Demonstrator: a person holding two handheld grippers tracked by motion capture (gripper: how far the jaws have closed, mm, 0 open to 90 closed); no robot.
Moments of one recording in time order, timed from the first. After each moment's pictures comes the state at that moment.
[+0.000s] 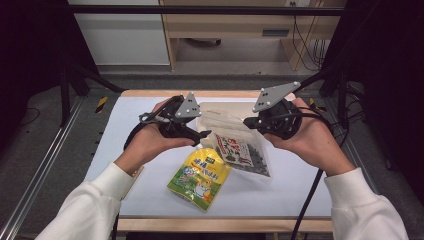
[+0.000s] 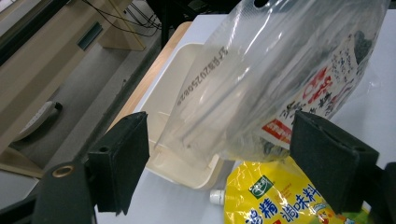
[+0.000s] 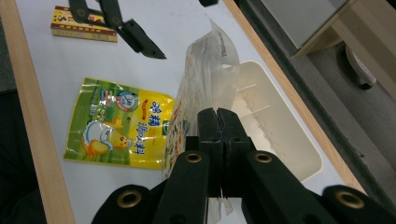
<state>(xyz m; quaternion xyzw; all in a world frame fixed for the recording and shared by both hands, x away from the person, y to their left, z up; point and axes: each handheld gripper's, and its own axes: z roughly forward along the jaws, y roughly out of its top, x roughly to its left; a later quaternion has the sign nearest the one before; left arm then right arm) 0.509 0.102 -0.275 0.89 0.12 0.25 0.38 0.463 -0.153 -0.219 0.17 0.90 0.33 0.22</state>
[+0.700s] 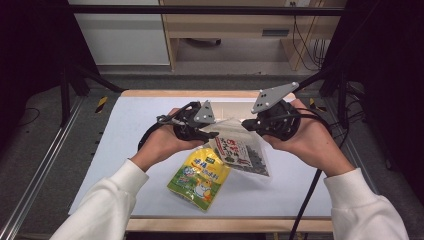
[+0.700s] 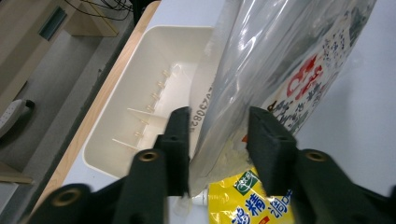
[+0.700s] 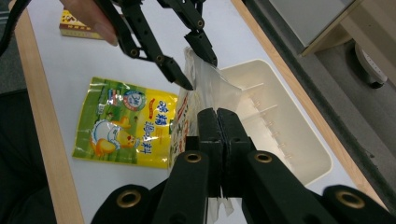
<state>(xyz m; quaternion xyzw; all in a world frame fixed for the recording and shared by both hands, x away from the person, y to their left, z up) 0.517 0.076 -0.294 0.92 0.08 0.21 0.33 0.462 -0.152 -0.221 0.17 0.90 0.33 0.21</state>
